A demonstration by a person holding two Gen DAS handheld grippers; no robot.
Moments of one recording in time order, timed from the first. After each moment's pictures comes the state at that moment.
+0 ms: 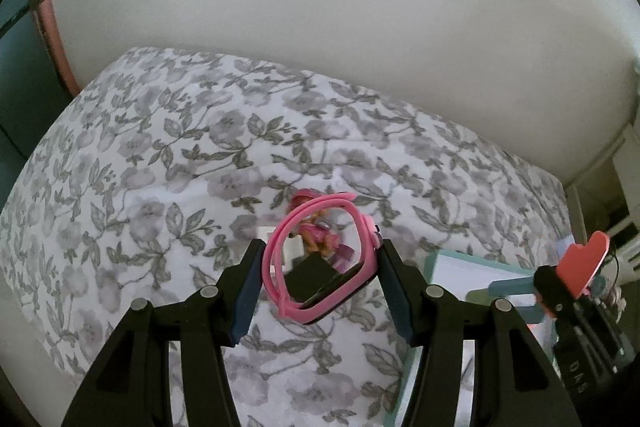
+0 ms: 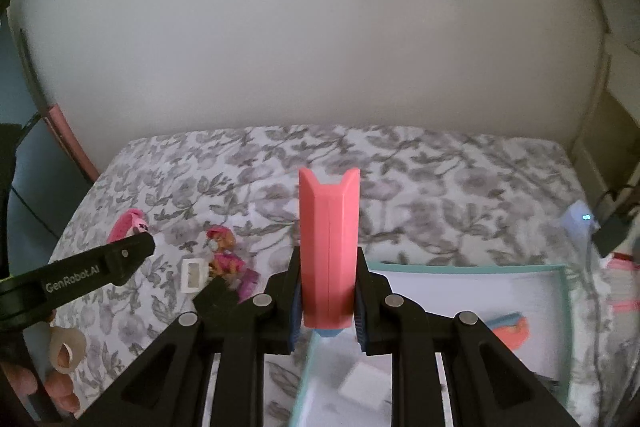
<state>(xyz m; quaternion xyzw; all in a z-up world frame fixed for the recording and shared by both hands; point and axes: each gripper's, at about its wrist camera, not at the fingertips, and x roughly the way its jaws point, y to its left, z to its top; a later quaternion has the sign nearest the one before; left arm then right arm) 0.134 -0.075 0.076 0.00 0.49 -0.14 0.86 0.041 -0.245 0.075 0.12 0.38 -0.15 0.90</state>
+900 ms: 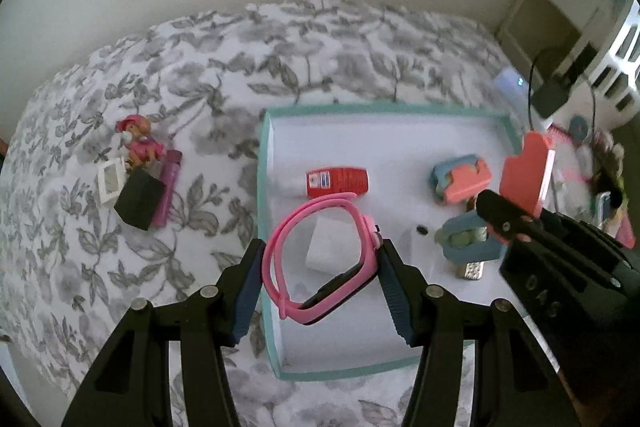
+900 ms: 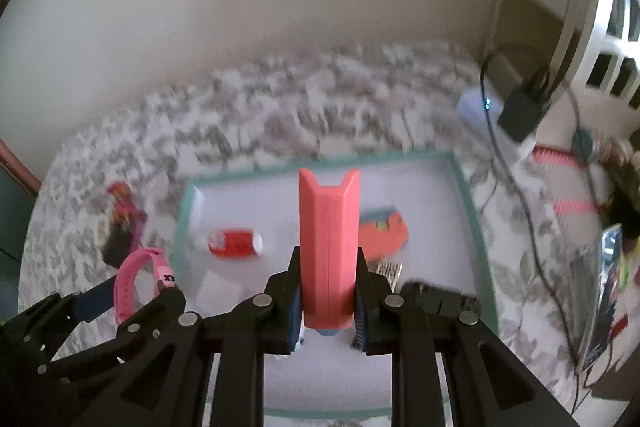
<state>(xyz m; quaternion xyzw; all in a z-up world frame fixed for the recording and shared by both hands) 0.020 -0.207 0.008 0.16 0.55 -0.26 0.78 -0.042 -0.328 0.010 0.20 0.49 -0.24 0.82</state>
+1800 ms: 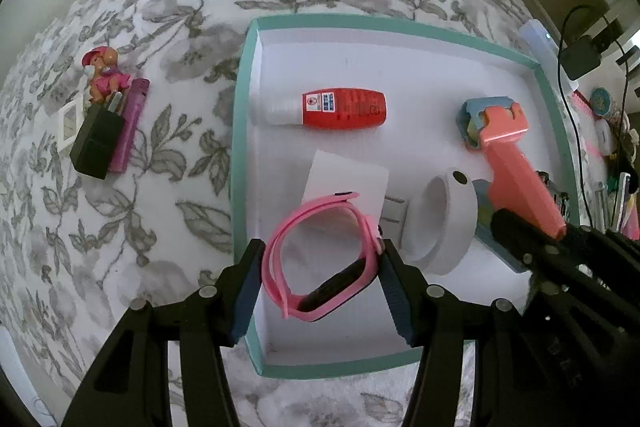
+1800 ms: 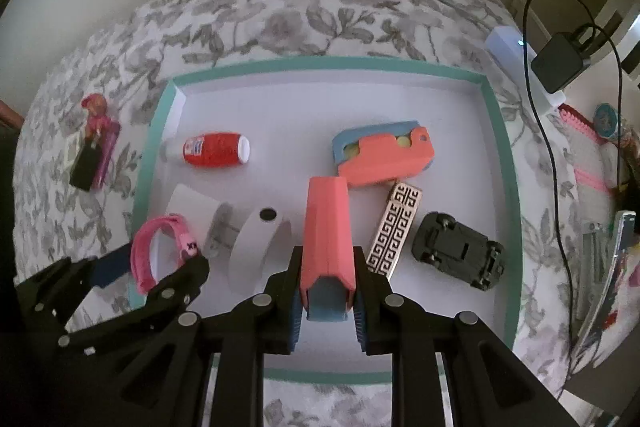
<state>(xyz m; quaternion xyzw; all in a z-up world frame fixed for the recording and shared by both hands) 0.020 -0.209 -0.051 0.16 0.62 -0.24 0.73 -0.037 -0.313 -0.026 0.16 0.59 -0.20 0.76</state>
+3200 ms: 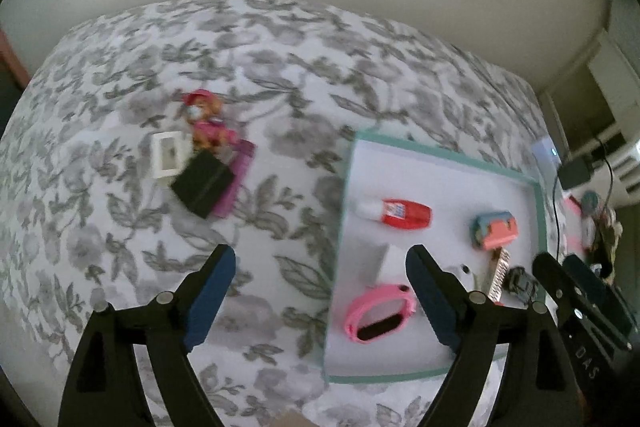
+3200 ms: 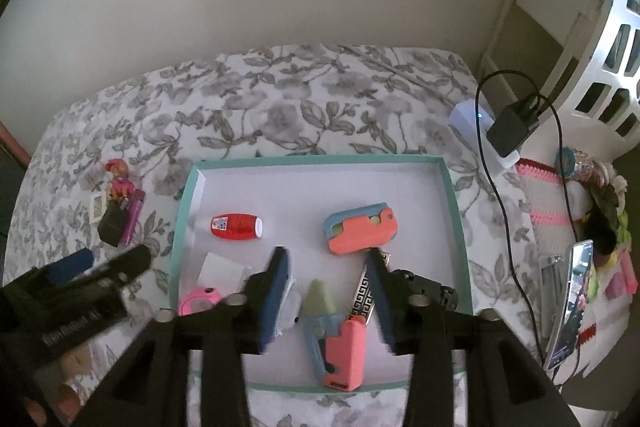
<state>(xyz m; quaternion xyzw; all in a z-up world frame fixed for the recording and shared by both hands) 0.068 -0.142 0.019 0.05 0.57 -0.19 0.80 -0.038 -0.305 0.045 0.14 0.50 -0.25 0.82</state>
